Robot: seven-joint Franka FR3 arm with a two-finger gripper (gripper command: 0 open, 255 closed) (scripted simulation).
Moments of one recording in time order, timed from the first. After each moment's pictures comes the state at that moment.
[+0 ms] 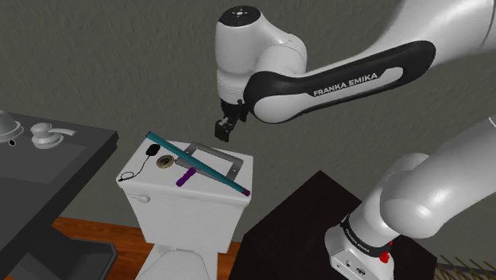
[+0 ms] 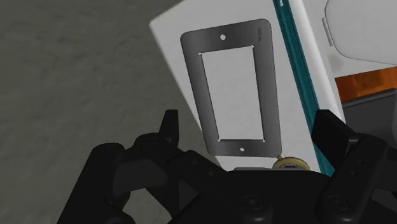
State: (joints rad) arm 0.08 -0.24 0.42 -2.34 -0.28 2.13 0.35
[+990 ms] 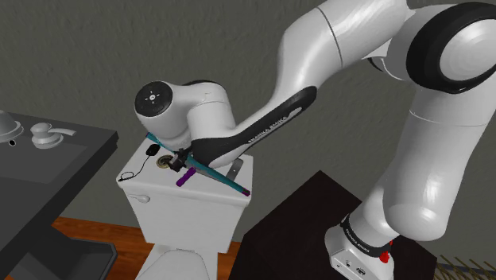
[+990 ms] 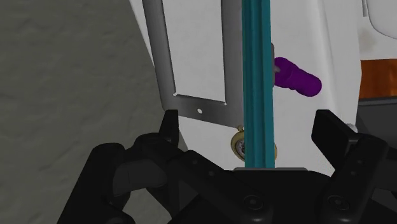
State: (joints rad) arm 0.20 0.32 0.50 -2.02 -0.82 2.11 0.76
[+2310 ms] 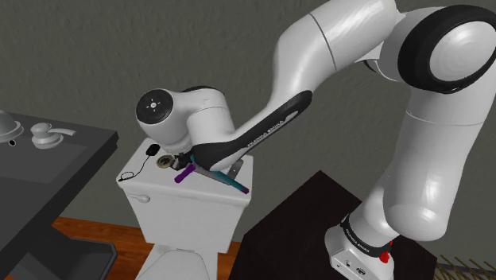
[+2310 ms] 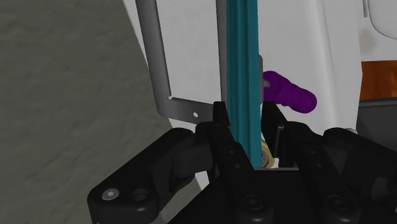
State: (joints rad) arm 0.20 0.35 0.49 -2.02 -0.85 2.13 0.79
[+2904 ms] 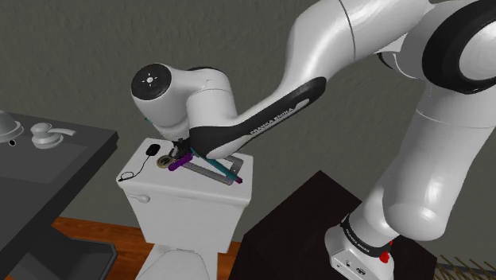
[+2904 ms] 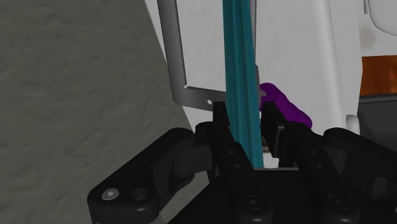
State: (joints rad) arm 0.18 0.27 0.52 -2.00 -0.77 2.07 0.71
